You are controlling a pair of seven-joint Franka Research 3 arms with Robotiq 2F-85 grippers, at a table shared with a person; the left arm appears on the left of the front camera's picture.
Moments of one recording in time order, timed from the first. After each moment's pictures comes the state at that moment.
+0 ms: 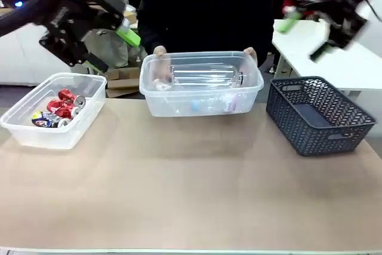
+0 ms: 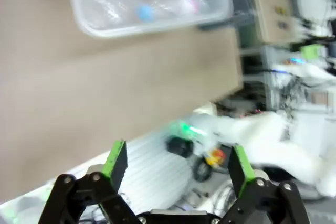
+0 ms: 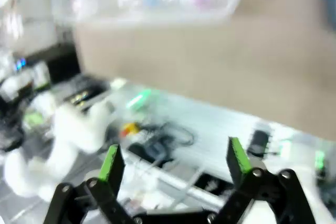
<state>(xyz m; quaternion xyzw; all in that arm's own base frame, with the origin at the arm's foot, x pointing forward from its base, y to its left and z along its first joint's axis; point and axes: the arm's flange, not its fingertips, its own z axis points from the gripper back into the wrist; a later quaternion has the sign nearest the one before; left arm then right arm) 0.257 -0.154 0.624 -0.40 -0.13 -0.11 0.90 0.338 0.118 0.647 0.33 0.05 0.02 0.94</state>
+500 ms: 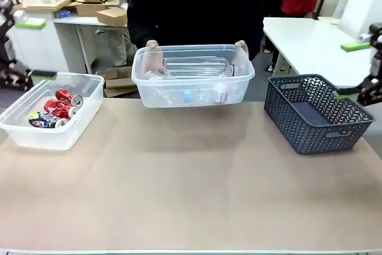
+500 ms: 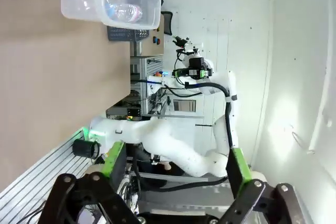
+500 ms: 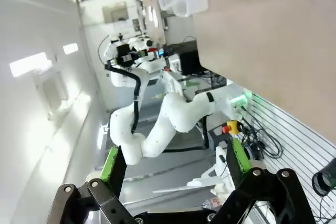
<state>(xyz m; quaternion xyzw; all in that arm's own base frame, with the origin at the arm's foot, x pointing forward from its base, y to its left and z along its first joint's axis) 0.300 0.006 0.518 -0.66 -0.08 0.01 0.74 0.314 -0.021 0.512 0.62 0.04 -0.05 0.79</state>
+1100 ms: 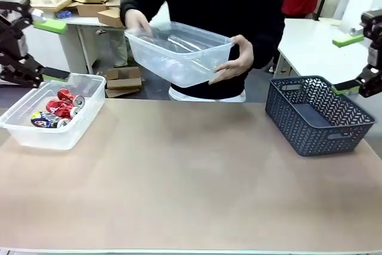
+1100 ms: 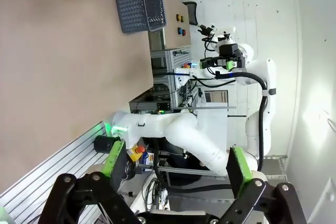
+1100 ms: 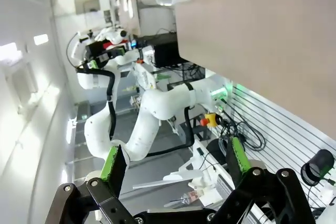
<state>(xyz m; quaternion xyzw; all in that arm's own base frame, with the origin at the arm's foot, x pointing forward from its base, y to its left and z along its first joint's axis) 0.269 -0.037 0.558 -0.60 -0.11 -0.05 0.79 0.300 0.014 0.559 0.56 0.03 -0.01 0.83</state>
